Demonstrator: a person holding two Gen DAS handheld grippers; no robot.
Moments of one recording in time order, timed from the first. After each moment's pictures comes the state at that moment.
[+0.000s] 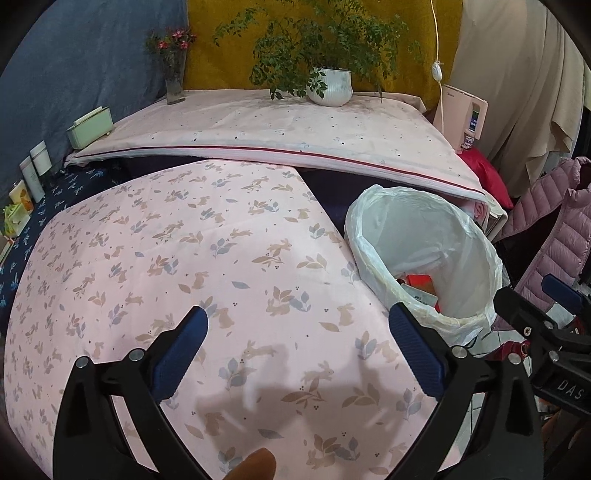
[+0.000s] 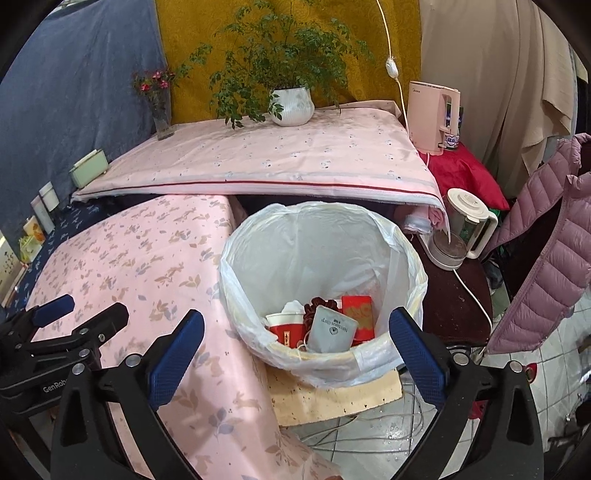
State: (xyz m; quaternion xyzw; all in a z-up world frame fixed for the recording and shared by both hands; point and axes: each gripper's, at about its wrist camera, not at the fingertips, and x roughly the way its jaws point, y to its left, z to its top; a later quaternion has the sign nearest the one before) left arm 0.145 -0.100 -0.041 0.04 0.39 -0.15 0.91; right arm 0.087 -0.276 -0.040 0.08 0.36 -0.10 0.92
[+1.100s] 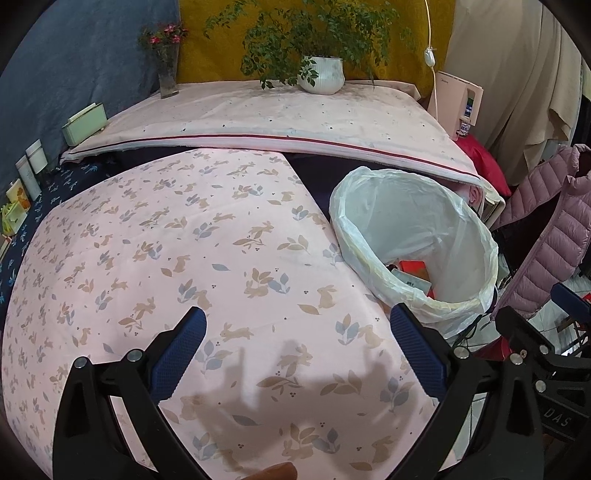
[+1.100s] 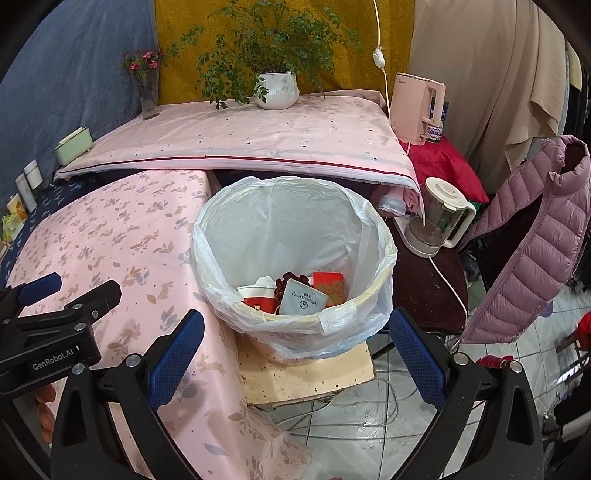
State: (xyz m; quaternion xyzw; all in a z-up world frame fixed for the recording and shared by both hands) left arm 0.134 -0.119 -0.052 0.05 0.40 -0.15 0.90; right arm 0.065 -0.281 -0.054 0.05 0.39 -0.14 0.91
